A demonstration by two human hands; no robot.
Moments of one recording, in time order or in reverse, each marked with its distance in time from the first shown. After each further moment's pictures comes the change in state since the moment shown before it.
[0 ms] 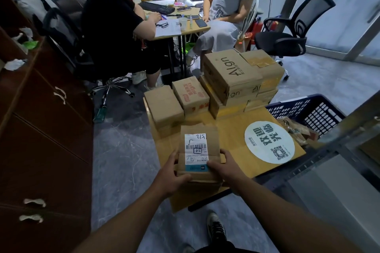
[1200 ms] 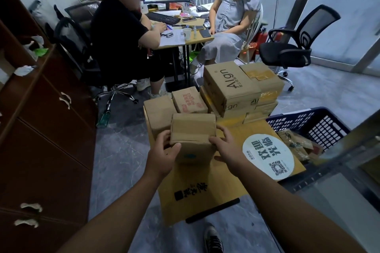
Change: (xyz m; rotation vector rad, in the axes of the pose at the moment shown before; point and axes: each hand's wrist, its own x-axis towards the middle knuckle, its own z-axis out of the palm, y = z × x) left_hand 0.037 0.061 -0.021 -0.154 0.423 0.185; right_hand -0.005 -0.097 -0.031 0.066 -0.023 -0.287
